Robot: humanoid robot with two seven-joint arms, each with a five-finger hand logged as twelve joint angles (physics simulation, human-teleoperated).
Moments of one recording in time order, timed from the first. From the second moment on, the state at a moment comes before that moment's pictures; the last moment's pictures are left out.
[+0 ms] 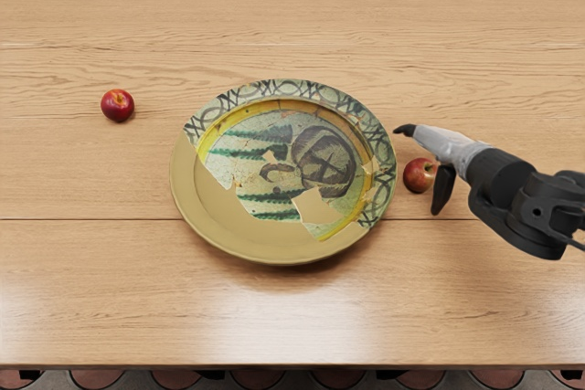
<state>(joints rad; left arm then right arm) -0.02 0.00 0.02 -0.15 0.01 -0.08 0.07 0.94 -0.68 0.19 1.59 -1.26 -0.14 -0.61</state>
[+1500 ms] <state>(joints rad) -0.02 0.00 0.02 -0.15 0.01 -0.08 0.07 0.88 -0.65 0.19 1.54 -1.29 -0.22 -0.61</state>
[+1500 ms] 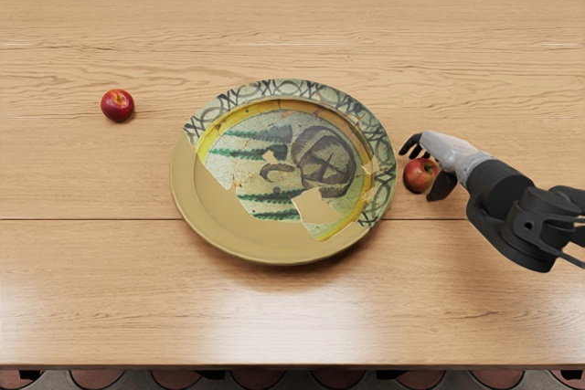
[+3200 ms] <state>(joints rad) -0.02 0.00 0.02 -0.15 0.01 -0.08 0.07 0.88 -0.63 0.37 1.47 -1.23 -0.14 -0.61</state>
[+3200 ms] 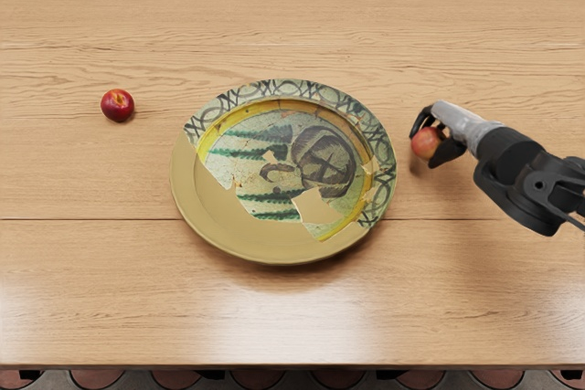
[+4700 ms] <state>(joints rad) -0.02 0.00 0.02 -0.15 0.01 -0.08 0.07 0.86 -0.35 0.43 1.47 -1.23 -0.11 -0.61</state>
